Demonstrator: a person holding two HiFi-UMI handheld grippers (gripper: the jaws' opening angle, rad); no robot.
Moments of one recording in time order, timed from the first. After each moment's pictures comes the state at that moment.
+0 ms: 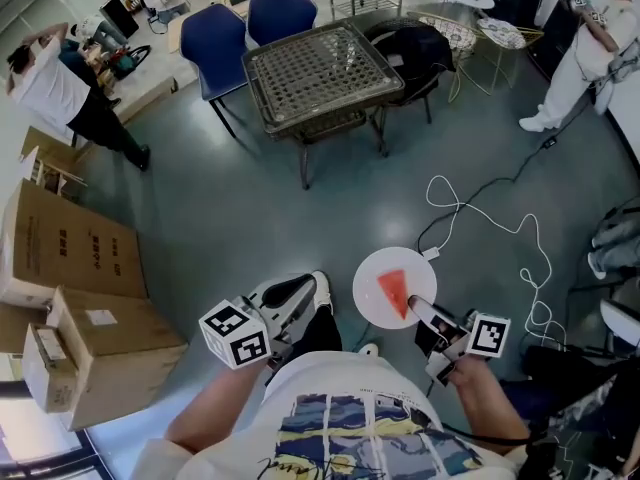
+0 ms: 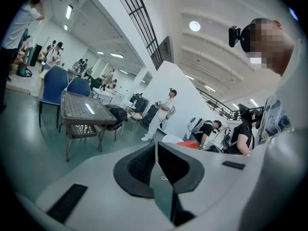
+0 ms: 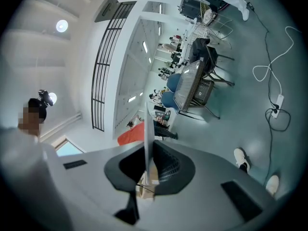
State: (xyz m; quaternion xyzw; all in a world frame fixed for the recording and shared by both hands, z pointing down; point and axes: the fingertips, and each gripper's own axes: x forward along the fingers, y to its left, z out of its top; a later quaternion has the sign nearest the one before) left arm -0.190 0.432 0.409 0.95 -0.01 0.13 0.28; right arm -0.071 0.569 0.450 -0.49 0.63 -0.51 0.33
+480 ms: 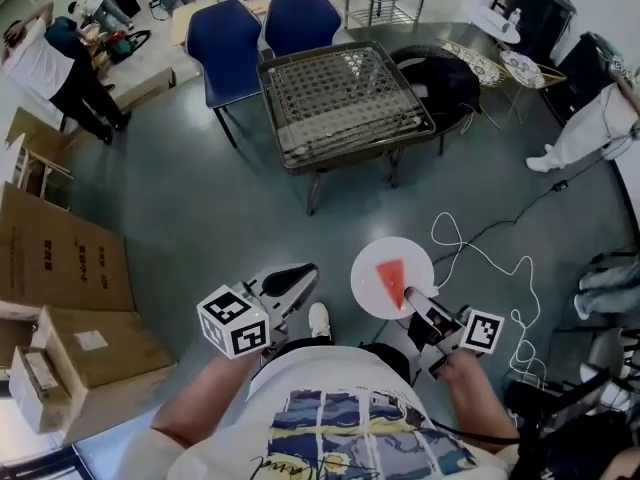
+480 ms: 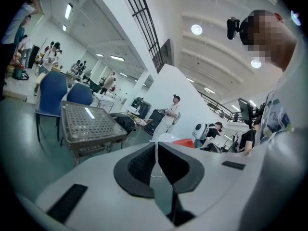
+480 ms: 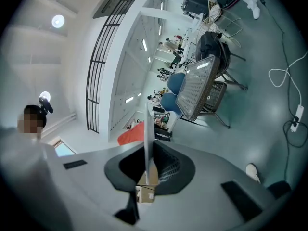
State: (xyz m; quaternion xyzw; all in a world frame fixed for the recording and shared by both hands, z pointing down) left arm -0.138 0.217 0.399 0.96 0.00 0.12 0.27; right arm -0.015 0.343 0.444 -0.50 0.63 -0.50 0.32
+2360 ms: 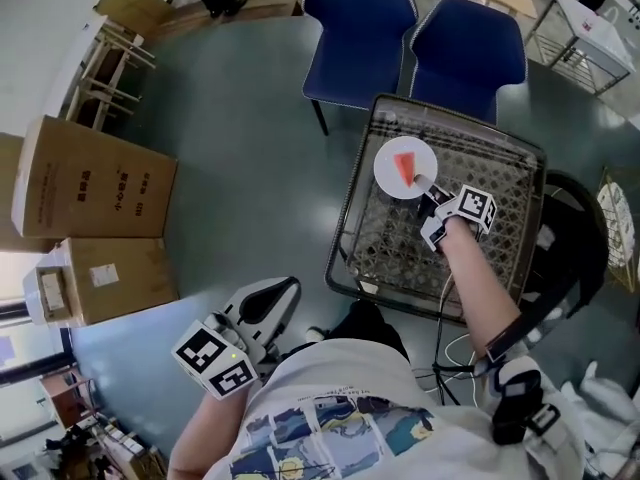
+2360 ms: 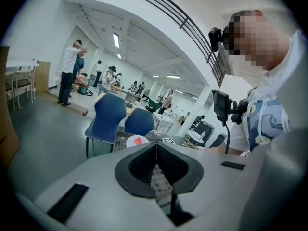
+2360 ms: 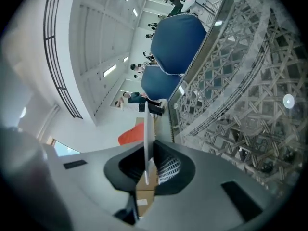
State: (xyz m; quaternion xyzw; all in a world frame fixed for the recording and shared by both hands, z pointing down) left arm 0.020 -0.261 0.386 0.87 -0.37 0.11 0.32; right arm 0.250 -0.453 0.670 -0.38 0.66 -0.64 0.15
